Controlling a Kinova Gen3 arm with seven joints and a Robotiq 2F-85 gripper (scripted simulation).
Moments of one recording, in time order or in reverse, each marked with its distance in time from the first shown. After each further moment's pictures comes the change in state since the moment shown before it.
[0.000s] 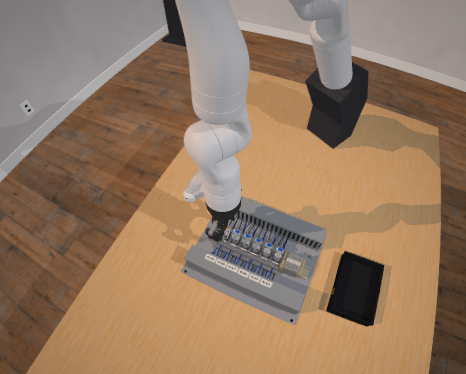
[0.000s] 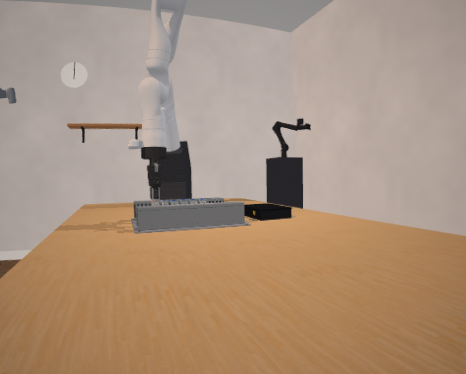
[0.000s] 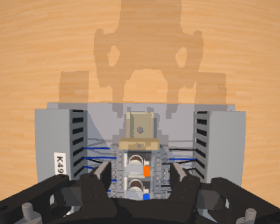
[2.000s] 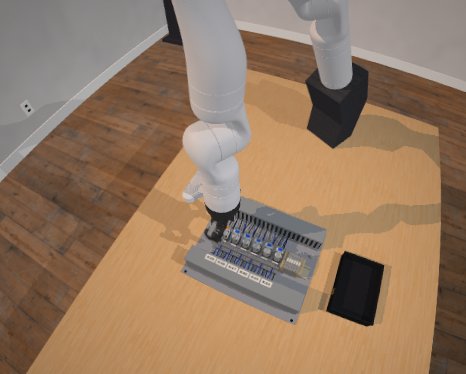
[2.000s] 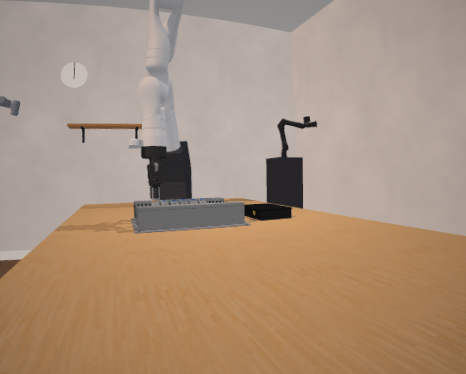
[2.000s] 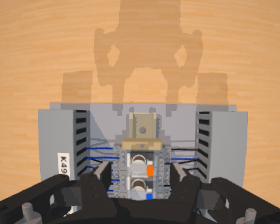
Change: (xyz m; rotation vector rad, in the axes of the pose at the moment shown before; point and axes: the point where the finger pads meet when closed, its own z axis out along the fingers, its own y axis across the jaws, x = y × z) arm 0.000 -0.003 -0.002 0.002 0.000 0.000
